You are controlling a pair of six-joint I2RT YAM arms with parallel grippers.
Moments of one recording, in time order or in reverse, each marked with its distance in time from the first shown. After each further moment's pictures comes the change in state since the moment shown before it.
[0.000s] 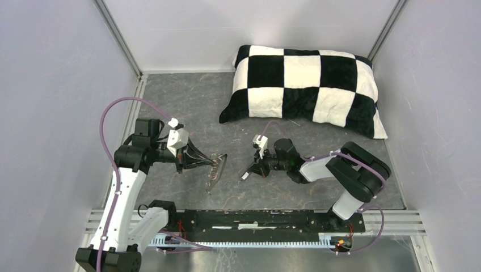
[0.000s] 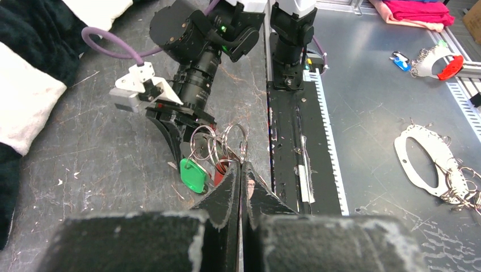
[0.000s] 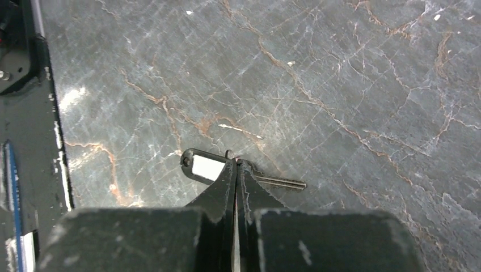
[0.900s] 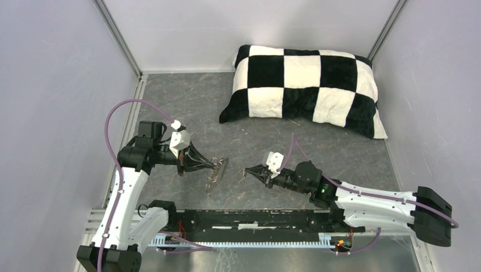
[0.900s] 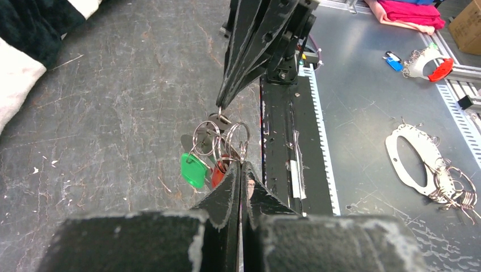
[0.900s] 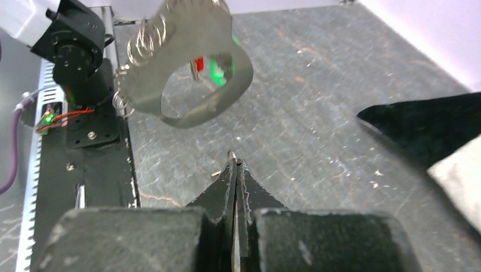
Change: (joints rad) left arm 0.000 0.000 -0.056 -0.003 -0.005 0.000; right arm 0.373 -0.732 -0.109 -0.178 0.411 -0.172
